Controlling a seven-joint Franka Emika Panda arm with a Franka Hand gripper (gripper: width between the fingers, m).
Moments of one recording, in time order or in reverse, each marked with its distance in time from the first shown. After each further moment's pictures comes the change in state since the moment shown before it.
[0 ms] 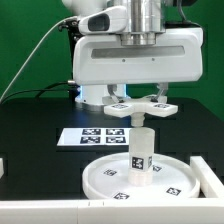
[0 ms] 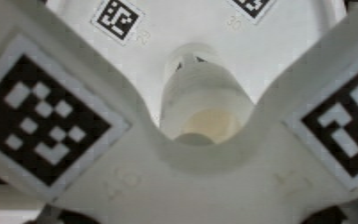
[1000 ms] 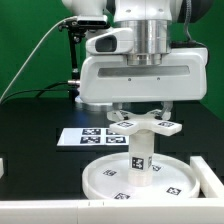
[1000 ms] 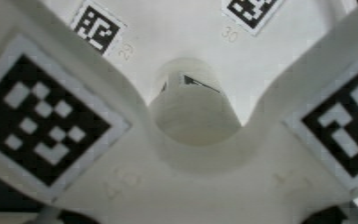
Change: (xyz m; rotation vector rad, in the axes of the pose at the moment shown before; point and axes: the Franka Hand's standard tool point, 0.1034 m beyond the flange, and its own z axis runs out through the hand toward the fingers) arm 0.000 -0.007 0.023 -0.011 -0.012 -0.009
